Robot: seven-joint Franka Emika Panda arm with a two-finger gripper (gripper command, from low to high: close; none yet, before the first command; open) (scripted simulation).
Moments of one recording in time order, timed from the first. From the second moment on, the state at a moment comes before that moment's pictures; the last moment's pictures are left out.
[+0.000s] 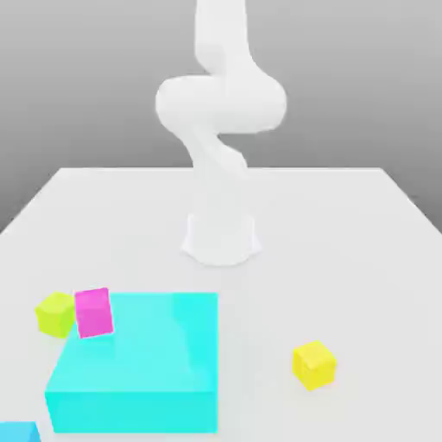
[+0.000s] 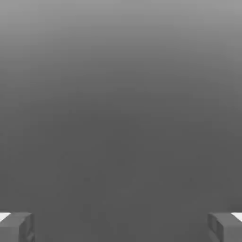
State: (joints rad) arm 0.01 -0.71 0.03 -2.34 -0.01 2.35 0.80
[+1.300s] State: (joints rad) arm 0.19 0.25 0.14 -2.68 -0.15 2.93 0.83
